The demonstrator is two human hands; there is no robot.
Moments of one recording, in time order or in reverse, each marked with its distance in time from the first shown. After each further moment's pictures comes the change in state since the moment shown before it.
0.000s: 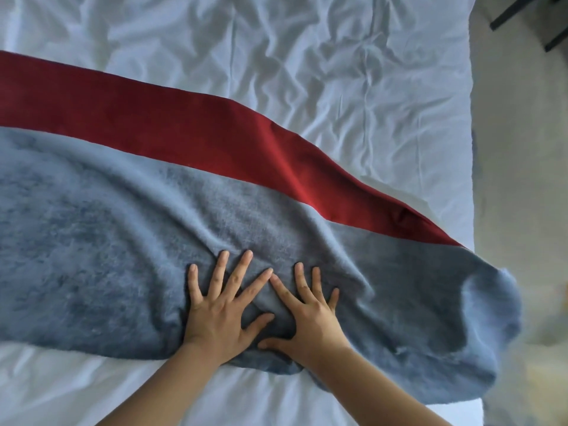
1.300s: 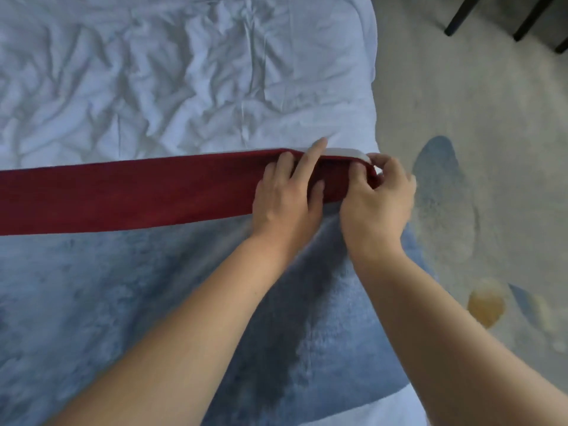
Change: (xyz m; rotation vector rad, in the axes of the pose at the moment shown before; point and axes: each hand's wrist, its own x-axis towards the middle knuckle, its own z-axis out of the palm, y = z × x) left_hand 0.300 0.248 -0.173 -0.461 0.534 0.067; right_hand 0.027 0.186 -0.298 1.079 1.111 0.303
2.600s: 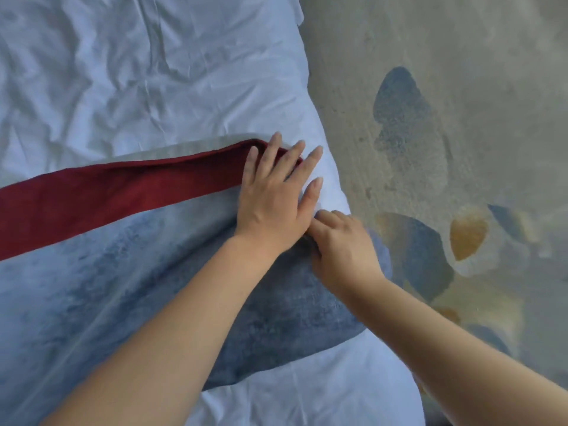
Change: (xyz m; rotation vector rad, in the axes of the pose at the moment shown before) left_hand -0.036 0.054 0.079 0.238 -0.278 0.268; right_hand -0.020 0.141 -0.094 -0.636 -0.423 -0.677
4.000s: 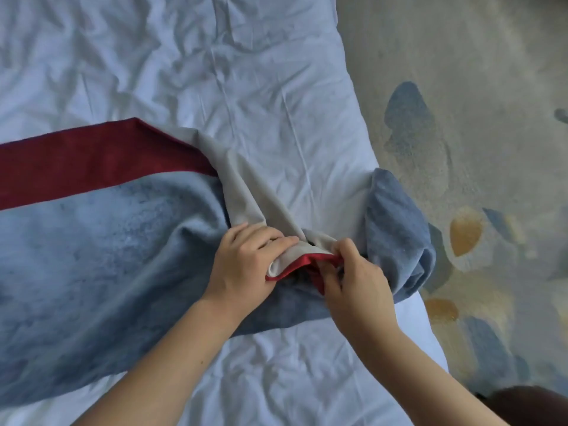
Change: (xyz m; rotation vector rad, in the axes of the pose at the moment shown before) left_hand -0.212 -0.078 -0.050 -0.216 0.062 0.090; right_hand -0.111 -0.134 0.022 0.145 -0.030 0.462
